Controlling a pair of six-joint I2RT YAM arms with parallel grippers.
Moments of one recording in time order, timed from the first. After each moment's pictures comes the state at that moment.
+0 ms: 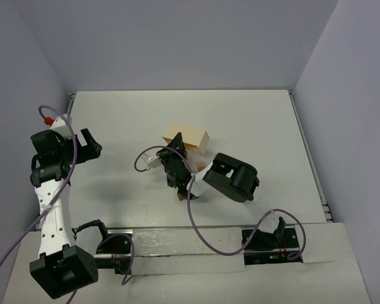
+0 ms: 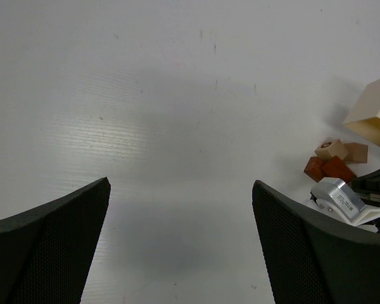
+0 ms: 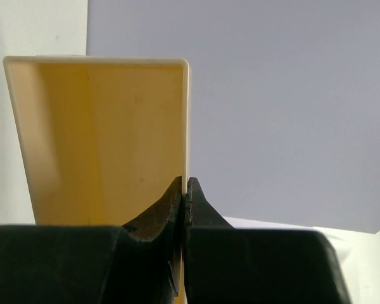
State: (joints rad) left arm 0.33 0.93 0.87 -0.55 0.36 -0.07; right arm 1.04 2.20 1.03 1.27 0.93 -1.96
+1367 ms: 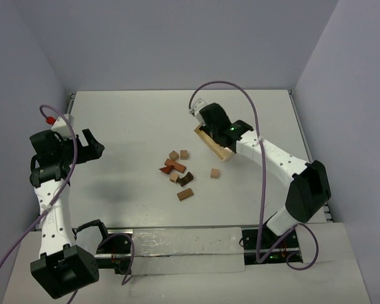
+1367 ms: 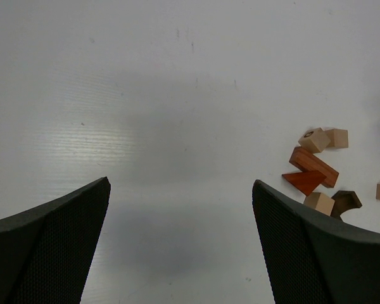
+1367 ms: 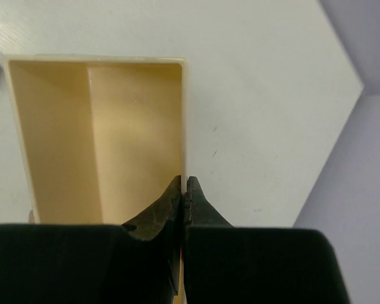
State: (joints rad) left arm 0.34 0.93 0.87 -0.55 0.44 -0.05; right arm 0.66 1.55 1.31 -0.57 0.47 -0.35
